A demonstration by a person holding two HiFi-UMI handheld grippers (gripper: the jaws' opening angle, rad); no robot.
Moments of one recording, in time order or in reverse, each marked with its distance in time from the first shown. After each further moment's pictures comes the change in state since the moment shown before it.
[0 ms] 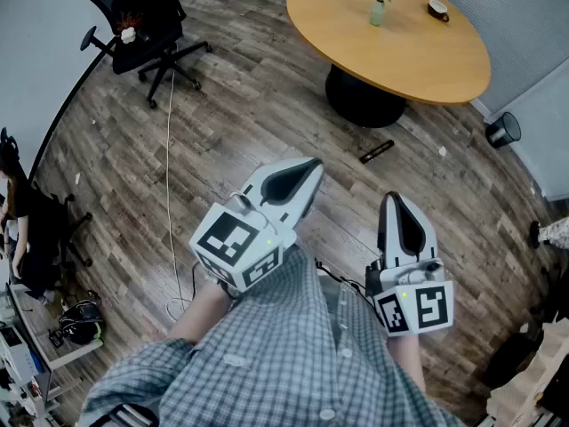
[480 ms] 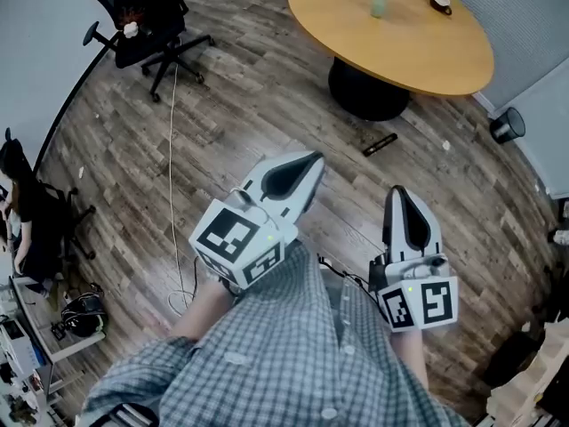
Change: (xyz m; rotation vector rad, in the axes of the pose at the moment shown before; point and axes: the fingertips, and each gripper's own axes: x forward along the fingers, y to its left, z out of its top) left arm 0.002 -0.013 -0.002 -0.007 -0.005 0.029; right arm -0.013 -0.013 -0.001 0.020 -0.007 0.000
